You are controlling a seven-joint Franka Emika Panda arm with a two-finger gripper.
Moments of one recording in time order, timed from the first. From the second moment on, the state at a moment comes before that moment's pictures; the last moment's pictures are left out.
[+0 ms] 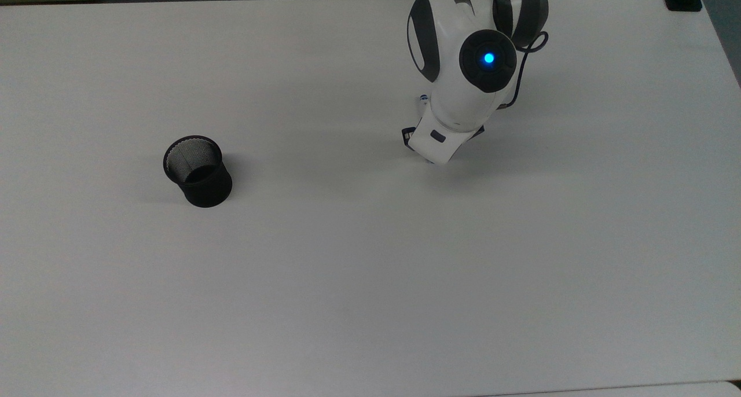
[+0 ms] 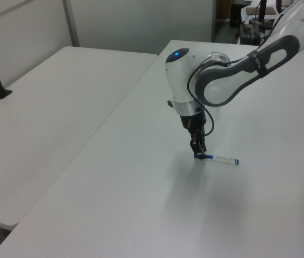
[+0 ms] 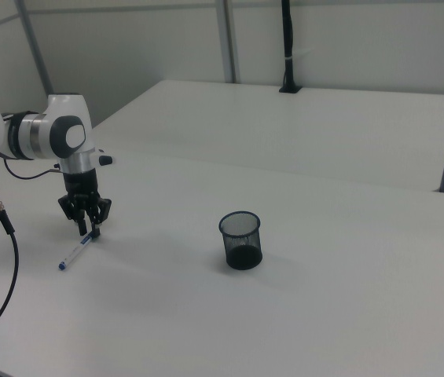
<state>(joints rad) 0.44 0.55 -0.08 -1.56 0.06 1.90 0.11</state>
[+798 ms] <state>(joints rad) 0.43 0.56 -0.08 -1.55 0.06 1.90 0.11</state>
